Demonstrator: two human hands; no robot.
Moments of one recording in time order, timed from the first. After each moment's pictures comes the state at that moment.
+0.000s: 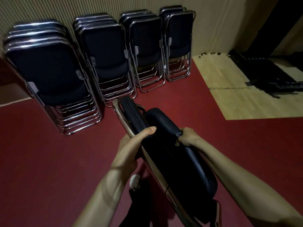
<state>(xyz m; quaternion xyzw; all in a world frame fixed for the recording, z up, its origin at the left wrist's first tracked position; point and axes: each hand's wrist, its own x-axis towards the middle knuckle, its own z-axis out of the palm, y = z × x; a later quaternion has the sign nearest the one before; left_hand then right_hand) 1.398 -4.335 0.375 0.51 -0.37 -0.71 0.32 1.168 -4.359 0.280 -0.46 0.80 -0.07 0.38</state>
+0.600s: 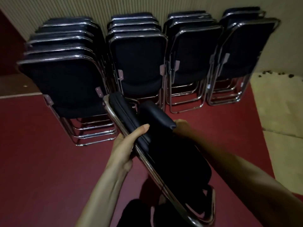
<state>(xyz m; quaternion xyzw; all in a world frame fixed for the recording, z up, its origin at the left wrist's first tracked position) 1.324 -4.772 0.374 0.58 -0.21 -0.64 0.45 1.129 -4.872 0.282 -0.61 0.70 -0.04 0.36</state>
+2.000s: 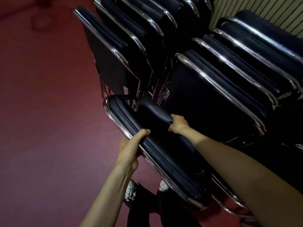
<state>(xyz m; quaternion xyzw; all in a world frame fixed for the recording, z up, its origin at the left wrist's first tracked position) 1.240 -5.281 0.294 0.66 0.22 -0.33 0.64 1.246 -5.473 0.165 -0.85 0.33 0.26 0.33</state>
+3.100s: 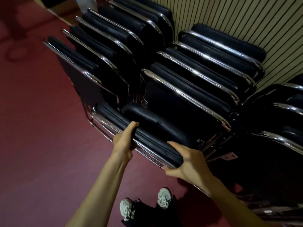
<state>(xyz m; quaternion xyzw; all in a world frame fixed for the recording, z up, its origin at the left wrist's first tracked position) 1.263 -5.347 0.272 0.69 0.21 -0.34 0.61 1.085 -5.455 0.271 -0.88 0.27 0.01 0.39</state>
